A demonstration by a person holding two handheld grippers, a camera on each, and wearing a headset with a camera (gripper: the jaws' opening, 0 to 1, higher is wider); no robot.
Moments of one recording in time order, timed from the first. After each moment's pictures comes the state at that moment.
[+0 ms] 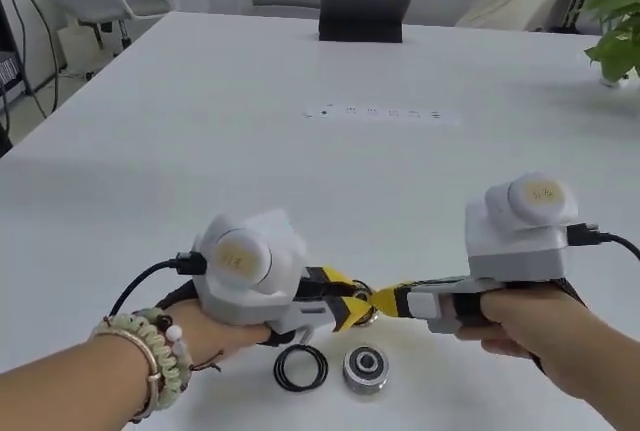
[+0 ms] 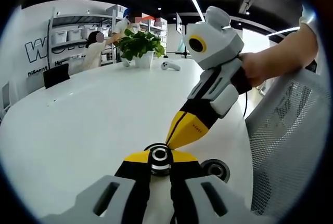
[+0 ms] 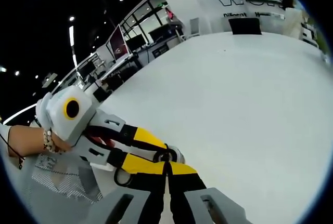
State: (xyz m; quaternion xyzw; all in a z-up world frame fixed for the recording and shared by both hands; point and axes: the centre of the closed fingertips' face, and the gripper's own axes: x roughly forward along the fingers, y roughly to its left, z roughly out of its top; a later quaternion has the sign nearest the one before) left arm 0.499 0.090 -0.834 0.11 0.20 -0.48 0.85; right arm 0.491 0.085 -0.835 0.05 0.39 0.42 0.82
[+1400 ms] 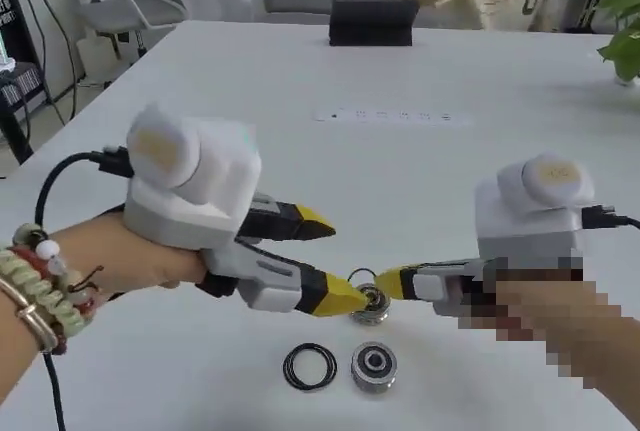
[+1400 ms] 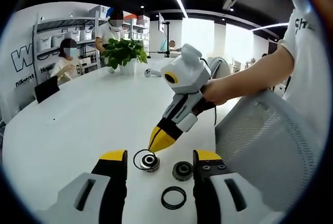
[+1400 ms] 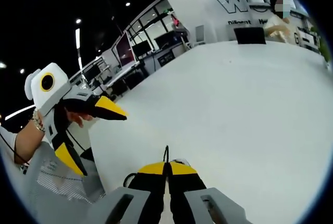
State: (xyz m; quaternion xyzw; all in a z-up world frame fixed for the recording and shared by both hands) left arm 0.461 0.127 -0.743 0.13 0.20 -0.54 0.81; right arm 0.494 0.097 -0.805 0.06 0.35 0.44 0.82
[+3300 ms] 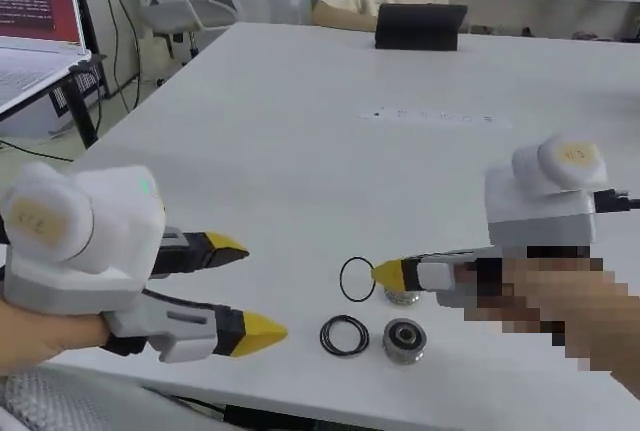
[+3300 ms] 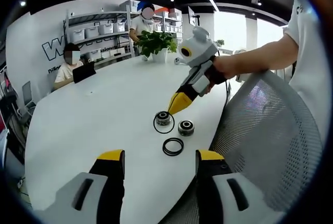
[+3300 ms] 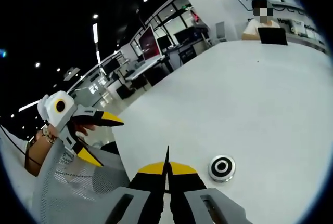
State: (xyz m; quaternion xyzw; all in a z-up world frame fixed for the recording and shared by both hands) left arm 0.402 0.216 -0.759 0.14 0.23 -0.40 0.88; right arm 0.442 0.139 -0.793 0.06 0.37 0.52 0.77
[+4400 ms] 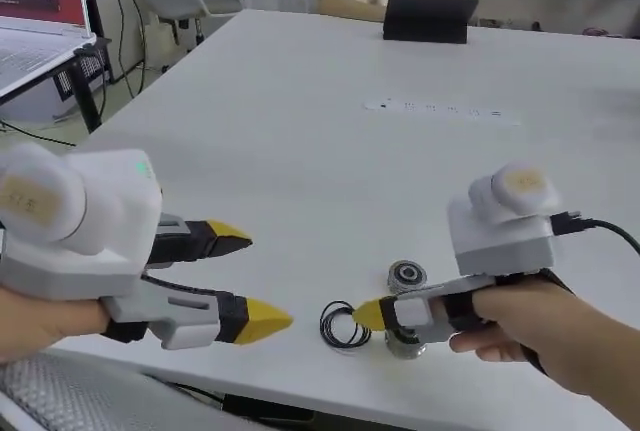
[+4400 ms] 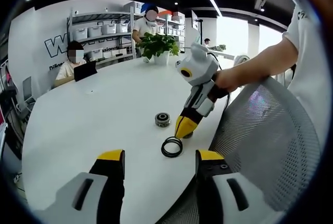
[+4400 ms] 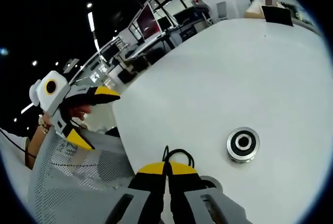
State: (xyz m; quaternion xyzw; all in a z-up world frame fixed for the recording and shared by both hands) left arm 0.401 0.216 -0.762 0.13 0.23 -0.40 0.88; right arm 0.421 0.147 -0.830 0.05 0.43 0.52 0.73
